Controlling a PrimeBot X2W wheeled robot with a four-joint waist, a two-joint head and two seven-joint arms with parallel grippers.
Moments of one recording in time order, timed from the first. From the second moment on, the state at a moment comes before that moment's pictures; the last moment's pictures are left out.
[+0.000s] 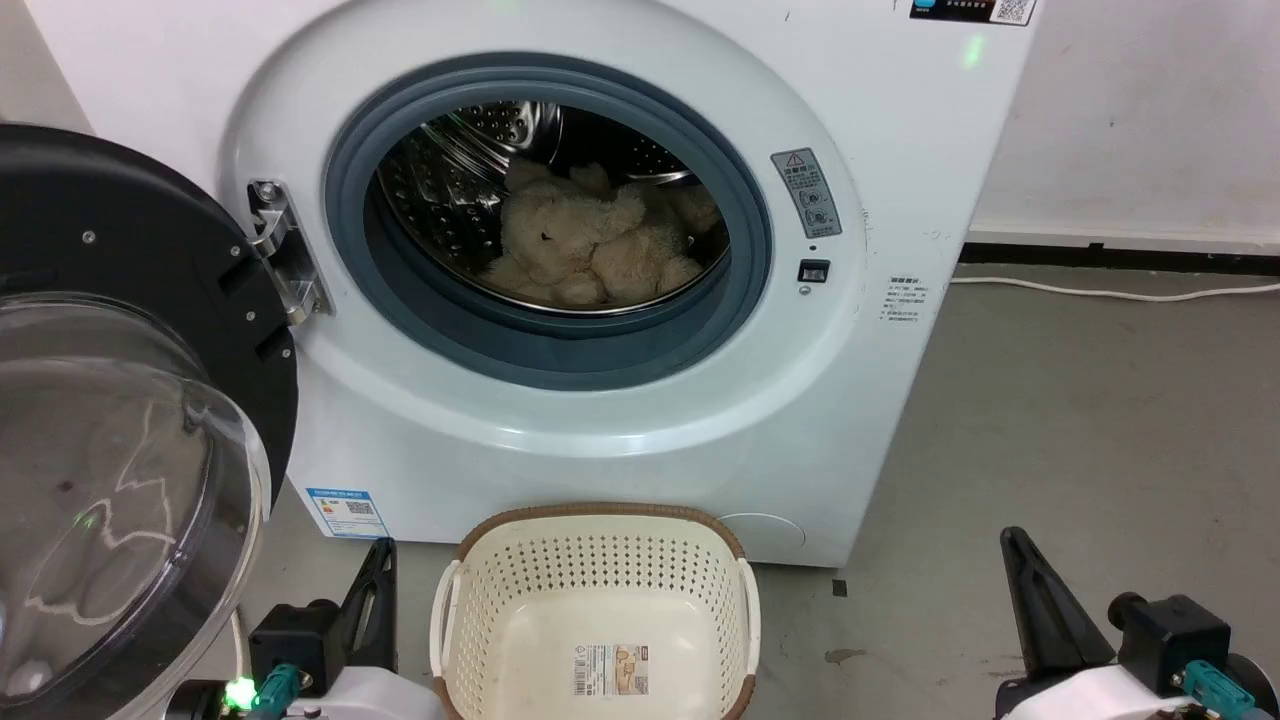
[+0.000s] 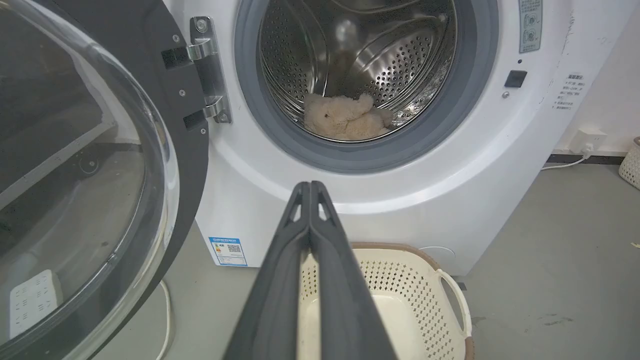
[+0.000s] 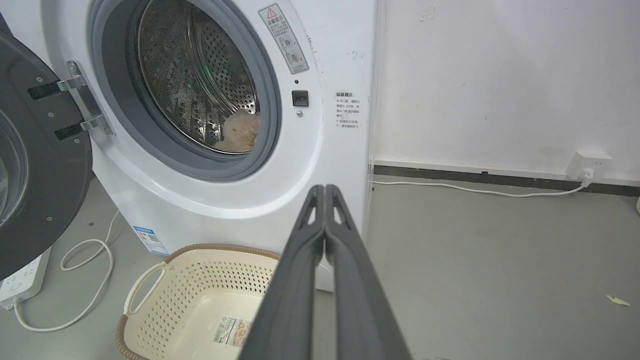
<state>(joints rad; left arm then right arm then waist) 0.04 0.10 -0.05 0.08 -0.11 0.03 -0.10 0.08 -0.05 -0.01 0.02 0.11 0.13 -0.10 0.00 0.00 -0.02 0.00</state>
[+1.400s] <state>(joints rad) 0.02 0.06 -0.01 0.02 -0.03 0.01 -0.02 0.03 -0.05 0.00 0.01 0.02 0.13 -0.02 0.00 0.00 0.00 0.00</state>
